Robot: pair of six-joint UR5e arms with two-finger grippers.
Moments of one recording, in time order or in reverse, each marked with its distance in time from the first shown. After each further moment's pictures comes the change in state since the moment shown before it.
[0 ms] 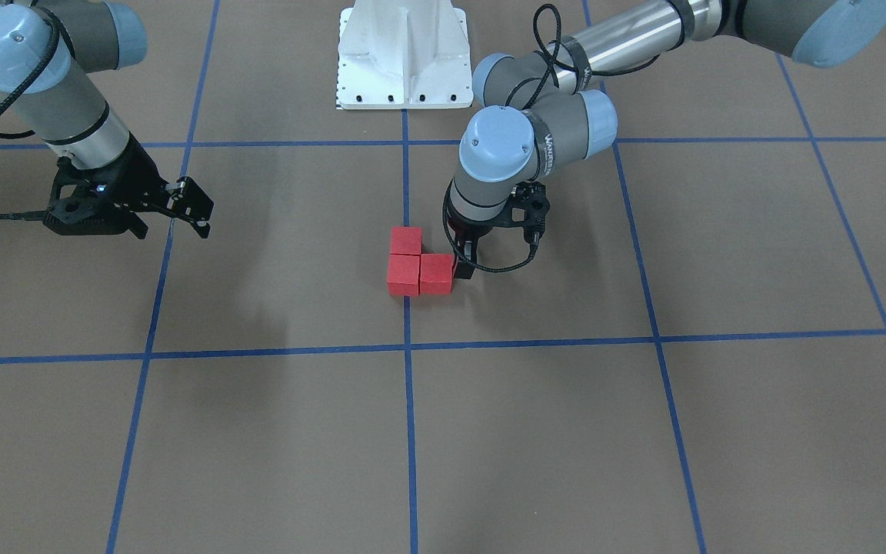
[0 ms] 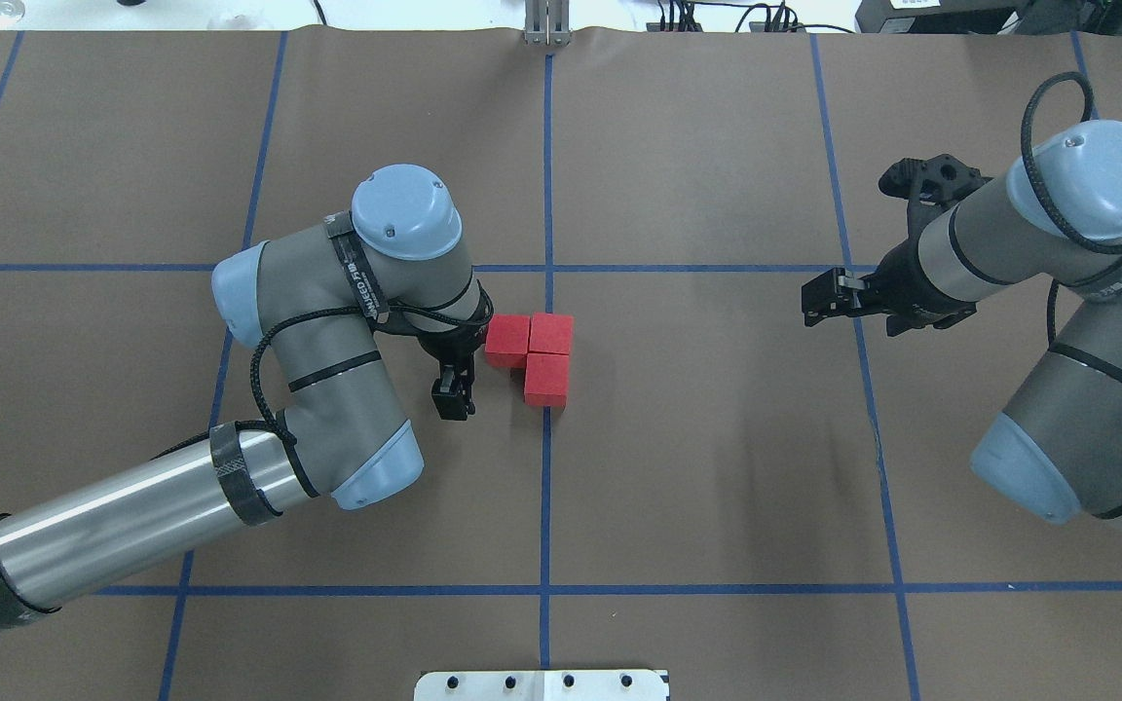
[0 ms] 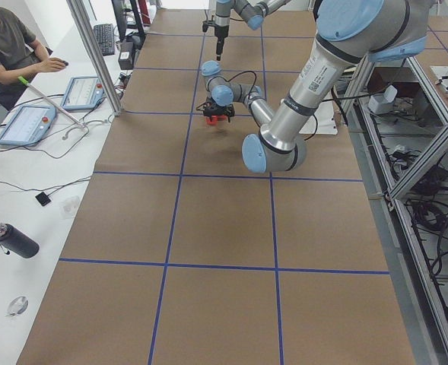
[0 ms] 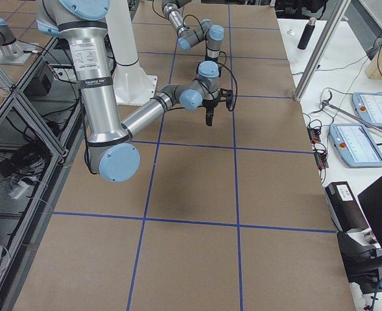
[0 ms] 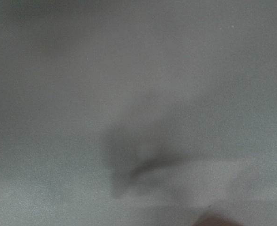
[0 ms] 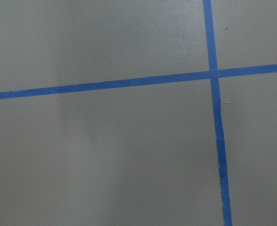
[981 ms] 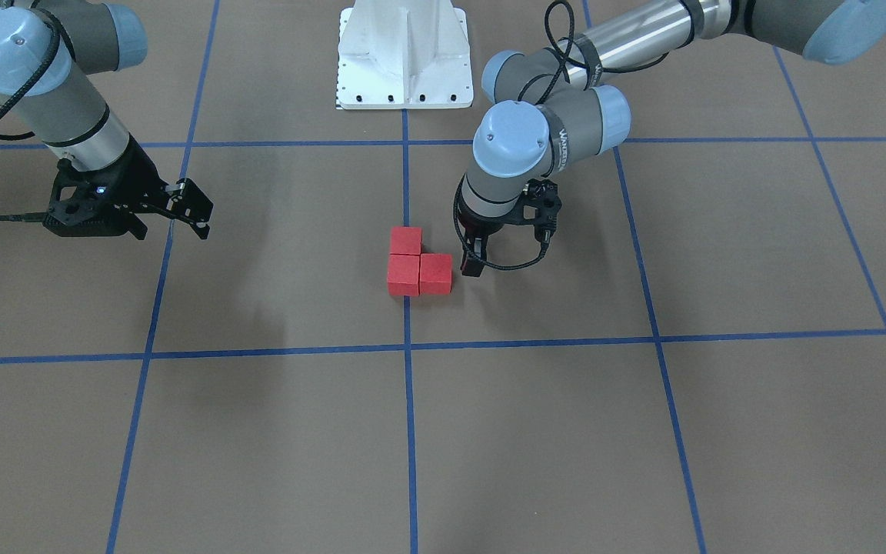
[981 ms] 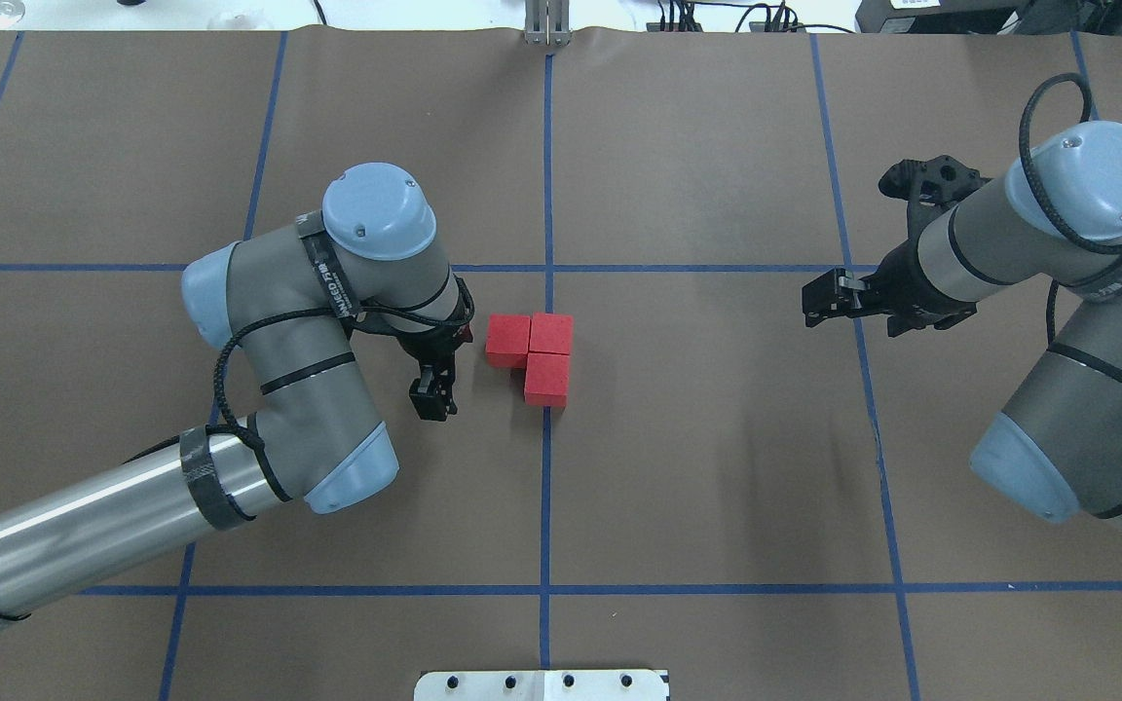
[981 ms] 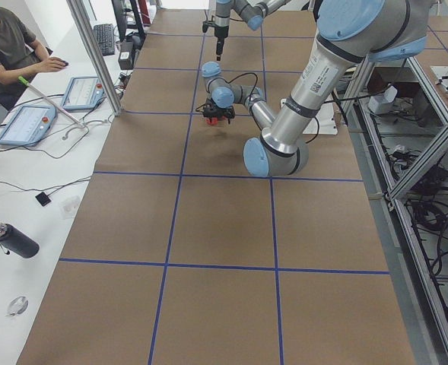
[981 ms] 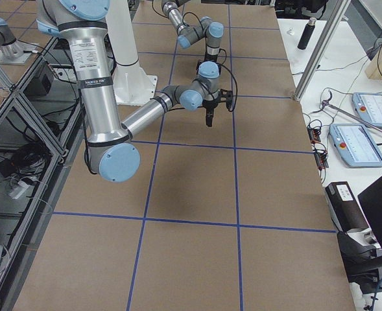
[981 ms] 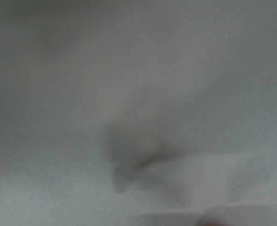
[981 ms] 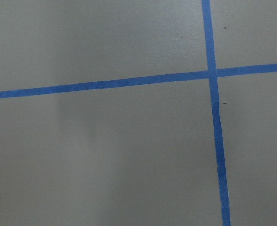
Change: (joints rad) left arm -0.011 0.074 -0.089 0.004 -0.002 0.055; right arm 0.000 0.000 -0.005 0.000 0.000 -0.004
